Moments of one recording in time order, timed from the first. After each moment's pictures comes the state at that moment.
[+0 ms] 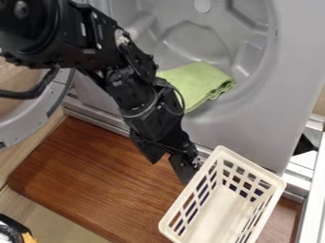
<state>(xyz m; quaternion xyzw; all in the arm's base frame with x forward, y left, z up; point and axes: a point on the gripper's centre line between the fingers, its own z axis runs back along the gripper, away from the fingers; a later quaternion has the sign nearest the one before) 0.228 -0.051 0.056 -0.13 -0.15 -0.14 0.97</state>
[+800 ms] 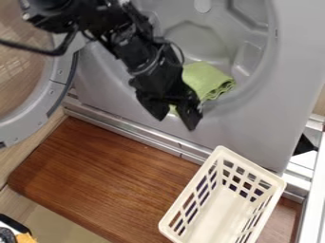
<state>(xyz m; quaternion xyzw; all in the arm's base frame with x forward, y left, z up) 0.296 -0.024 0.069 -0.14 -0.20 -0.07 0.97</state>
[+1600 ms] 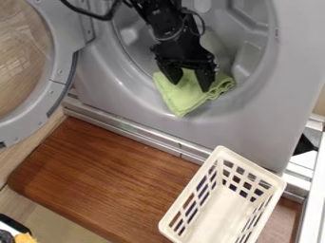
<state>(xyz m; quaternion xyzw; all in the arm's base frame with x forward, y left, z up) 0.377 -0.010 0.060 -0.10 -0.21 -0.06 0.97</state>
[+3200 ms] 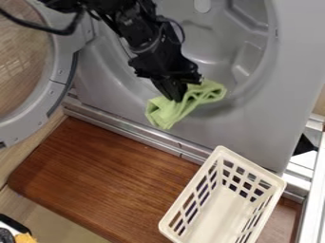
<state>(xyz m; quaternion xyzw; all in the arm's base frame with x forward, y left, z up) 0.318 -0.013 0.085 -0.12 -0.22 -0.03 0.97</state>
